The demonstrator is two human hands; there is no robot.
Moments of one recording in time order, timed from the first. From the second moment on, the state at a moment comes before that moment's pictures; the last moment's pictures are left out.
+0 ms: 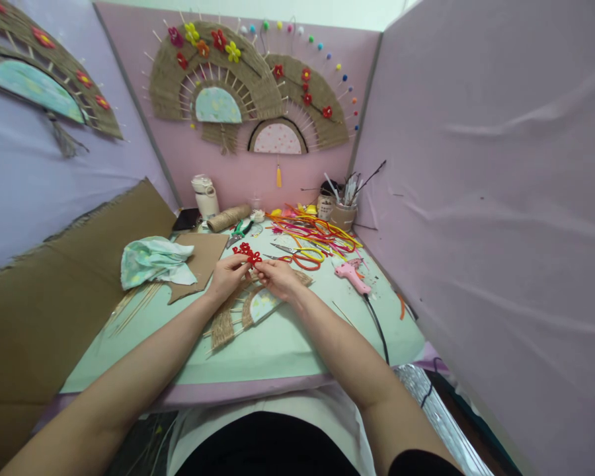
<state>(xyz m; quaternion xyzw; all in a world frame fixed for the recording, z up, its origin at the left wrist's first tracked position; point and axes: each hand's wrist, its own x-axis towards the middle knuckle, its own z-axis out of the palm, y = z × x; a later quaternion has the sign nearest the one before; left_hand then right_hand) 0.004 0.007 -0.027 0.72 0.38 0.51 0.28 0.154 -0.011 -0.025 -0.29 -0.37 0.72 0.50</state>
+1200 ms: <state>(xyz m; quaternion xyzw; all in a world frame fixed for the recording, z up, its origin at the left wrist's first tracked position) -0.010 0.018 -0.021 0.82 0.29 0.28 0.40 0.175 -0.015 -0.016 -0.38 -0.54 0.64 0.40</state>
